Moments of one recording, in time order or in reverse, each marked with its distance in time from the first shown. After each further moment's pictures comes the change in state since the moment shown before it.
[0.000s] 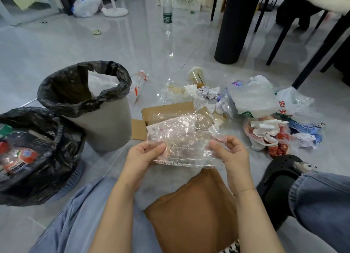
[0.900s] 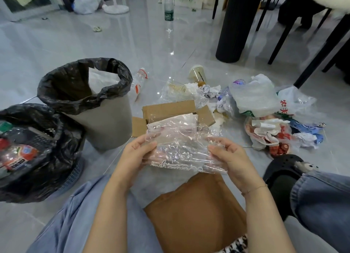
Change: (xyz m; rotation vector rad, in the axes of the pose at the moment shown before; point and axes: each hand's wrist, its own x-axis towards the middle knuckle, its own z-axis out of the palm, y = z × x) left_hand -0.004 0.013 -0.011 0.053 -0.053 -0.008; right_hand 0.001 -0.011 -0.008 -0.117 -0.236 0.230
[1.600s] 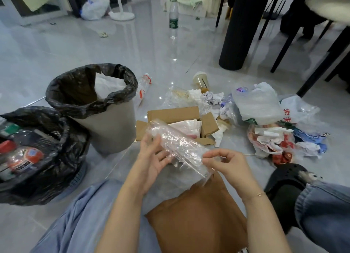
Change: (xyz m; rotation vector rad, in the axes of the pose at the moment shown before) left_hand 0.006 -0.005 0.015 -0.411 -0.096 -0.053; right_hand -0.001 0.003 0.010 -0.343 0.047 -0.107
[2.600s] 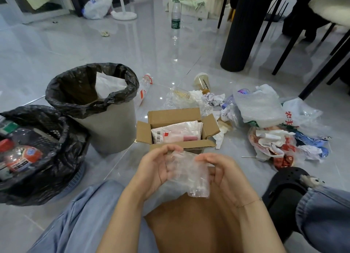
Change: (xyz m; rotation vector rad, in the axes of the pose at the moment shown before) left_hand -0.008 0.000 0.015 0.067 -0.098 -0.150; right_hand 0.005 0.002 0.012 0.383 -0.223 0.129
